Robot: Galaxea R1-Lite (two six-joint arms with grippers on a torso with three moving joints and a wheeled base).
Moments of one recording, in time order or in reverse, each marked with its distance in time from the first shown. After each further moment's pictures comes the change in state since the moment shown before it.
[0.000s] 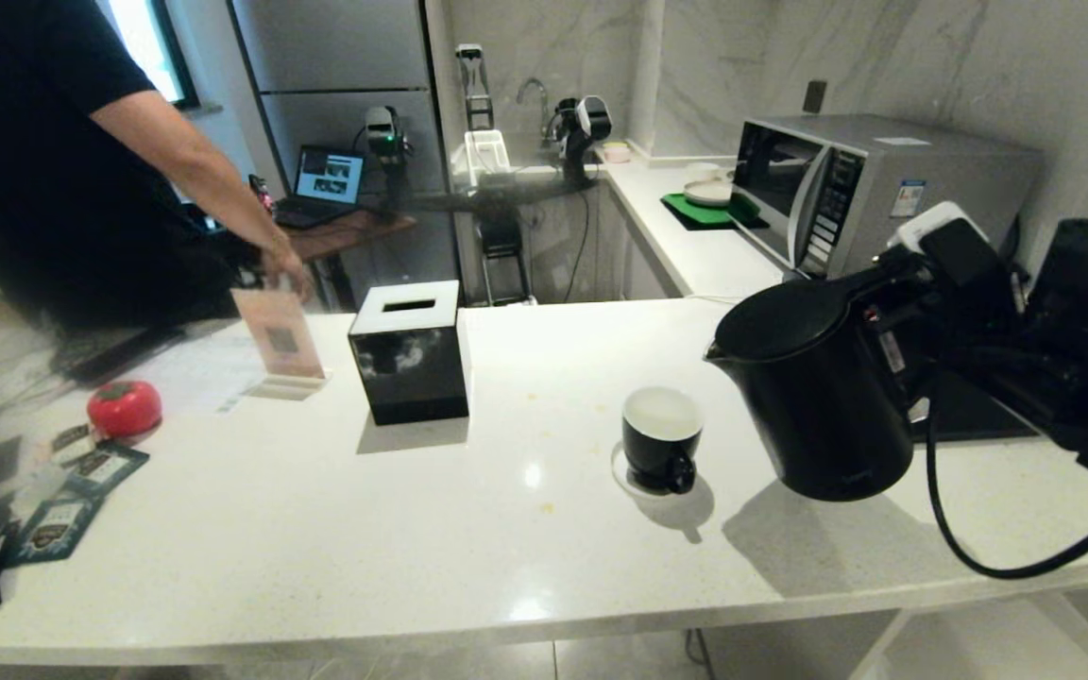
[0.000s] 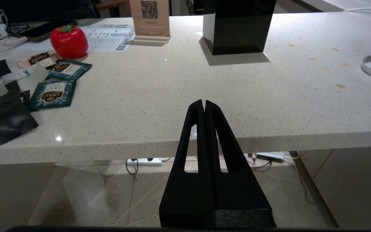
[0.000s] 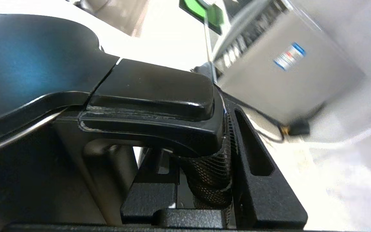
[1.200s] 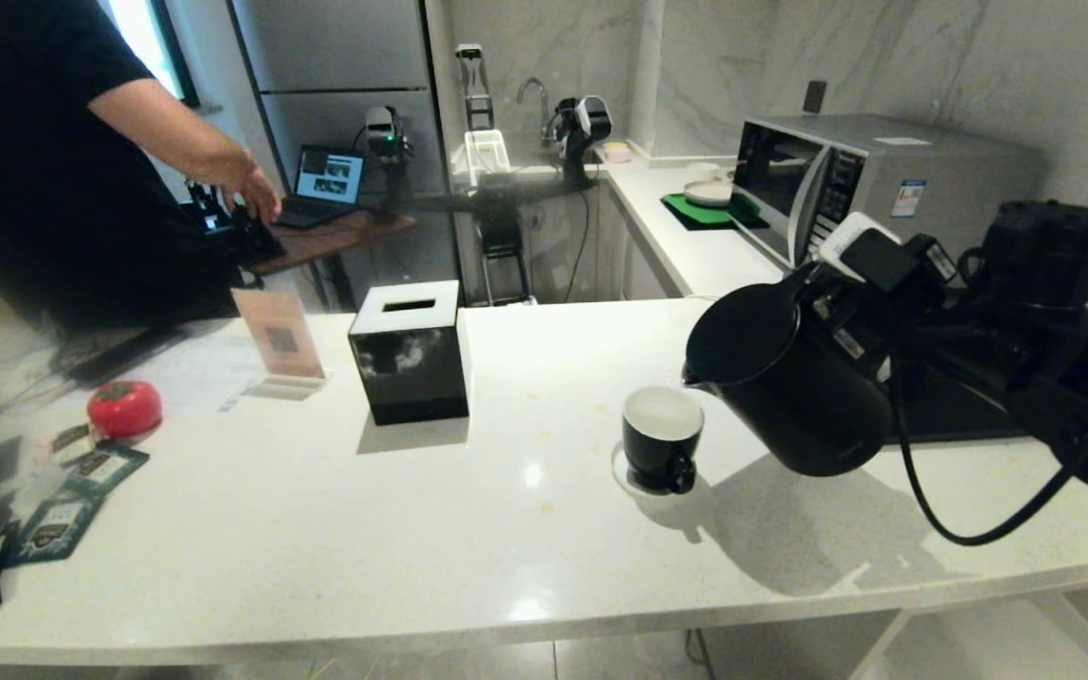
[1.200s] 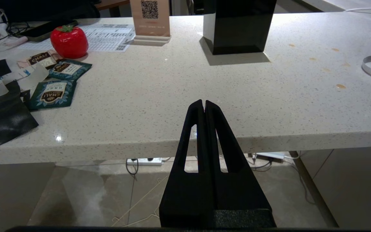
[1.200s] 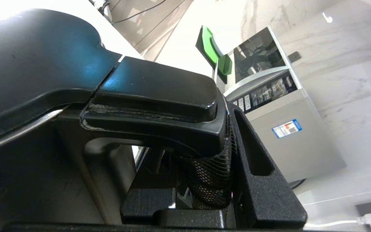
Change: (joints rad) left arm 0.000 0.000 0.000 0.000 0.000 0.000; right arm 0.027 0.107 -0.134 -0.001 0.166 -0.292
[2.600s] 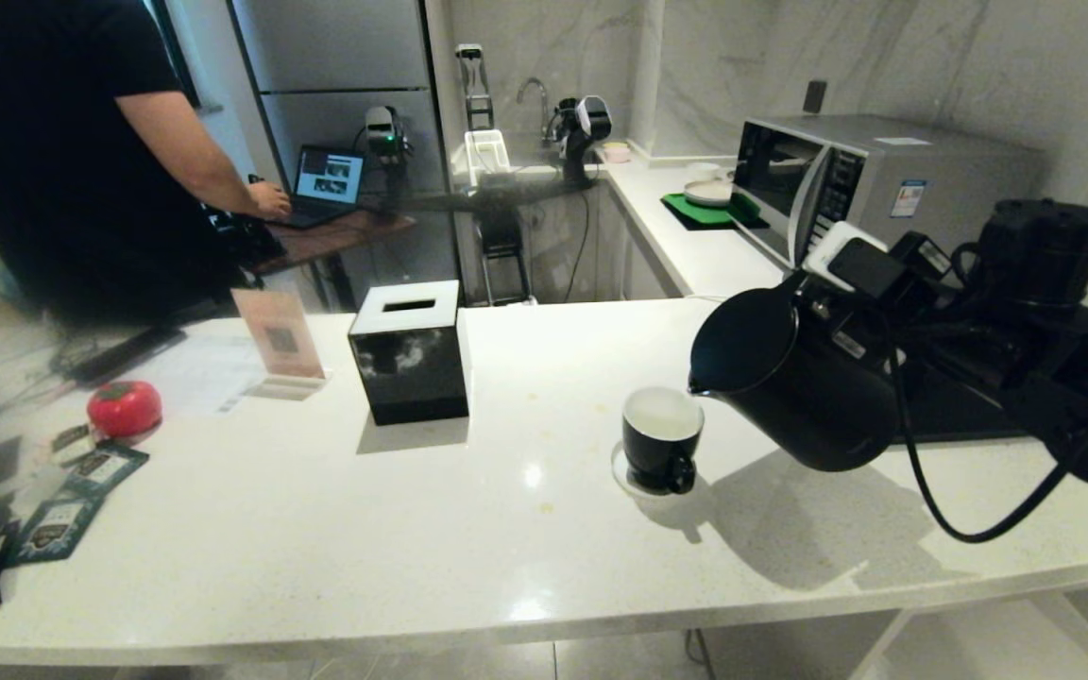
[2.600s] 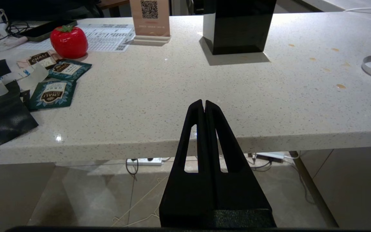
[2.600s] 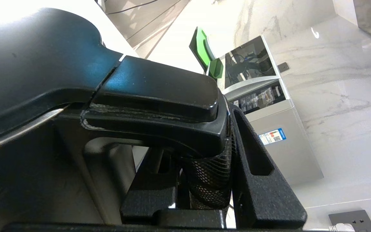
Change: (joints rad) left arm 0.000 0.000 0.000 0.000 0.000 0.000; right arm 0.000 0.010 -0.015 0.005 0.002 -0.111
